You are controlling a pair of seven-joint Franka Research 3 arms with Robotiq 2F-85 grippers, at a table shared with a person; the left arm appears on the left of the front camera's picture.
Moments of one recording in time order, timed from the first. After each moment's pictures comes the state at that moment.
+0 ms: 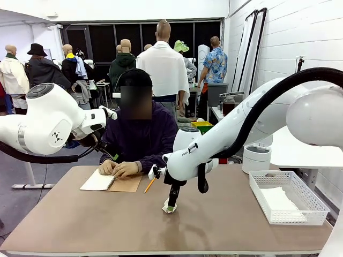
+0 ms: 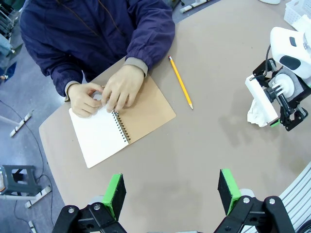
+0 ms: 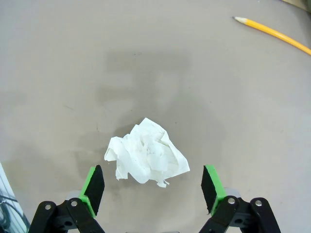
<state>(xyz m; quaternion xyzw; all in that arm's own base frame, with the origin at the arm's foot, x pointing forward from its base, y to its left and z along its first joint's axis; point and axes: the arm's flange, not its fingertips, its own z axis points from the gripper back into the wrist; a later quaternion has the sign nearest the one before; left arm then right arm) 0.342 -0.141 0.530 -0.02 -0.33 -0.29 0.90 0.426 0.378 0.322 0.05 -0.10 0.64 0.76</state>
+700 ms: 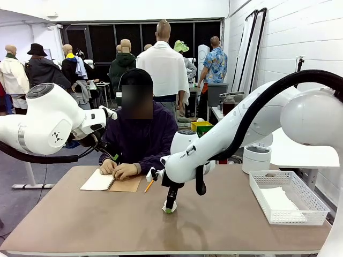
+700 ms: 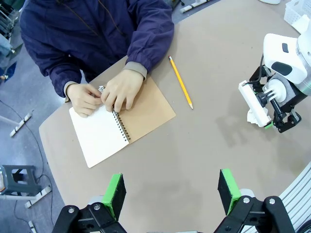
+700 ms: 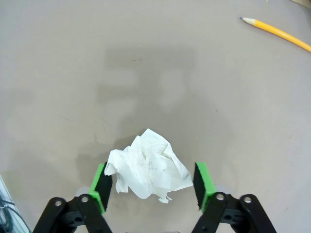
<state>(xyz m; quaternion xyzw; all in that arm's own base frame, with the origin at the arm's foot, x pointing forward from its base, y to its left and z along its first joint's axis) 0.342 -0.141 0.530 -0.02 -0.33 -0.29 0.90 0.429 0.387 0.312 0.05 -0.10 0.64 0.76</state>
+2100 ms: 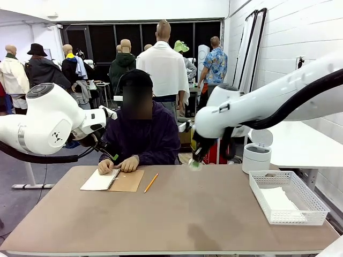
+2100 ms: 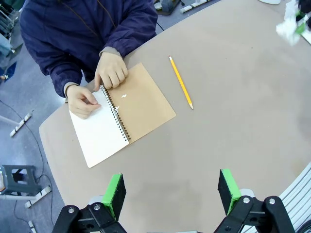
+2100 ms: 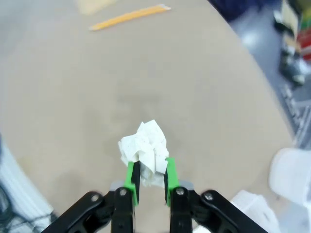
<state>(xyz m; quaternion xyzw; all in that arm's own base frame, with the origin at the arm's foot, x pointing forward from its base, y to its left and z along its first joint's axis) 0.342 -0.141 0.530 -0.02 -0.33 -0.29 0.90 0.458 0.234 0.491 0.03 -0.21 0.41 0.89</state>
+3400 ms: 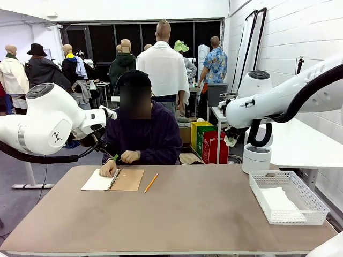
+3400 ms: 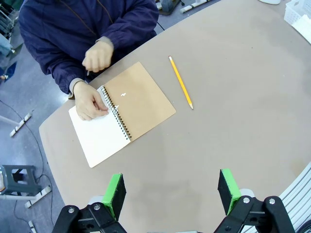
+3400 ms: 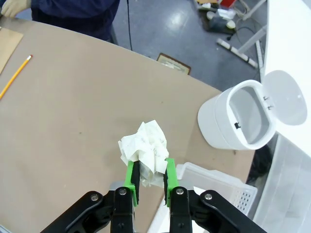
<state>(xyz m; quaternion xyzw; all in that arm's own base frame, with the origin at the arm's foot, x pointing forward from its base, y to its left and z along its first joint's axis) 0.342 -0.141 0.530 -0.02 -0.33 -0.29 0.90 0.517 0.125 0.528 -0.03 -0.27 0.19 0.94</state>
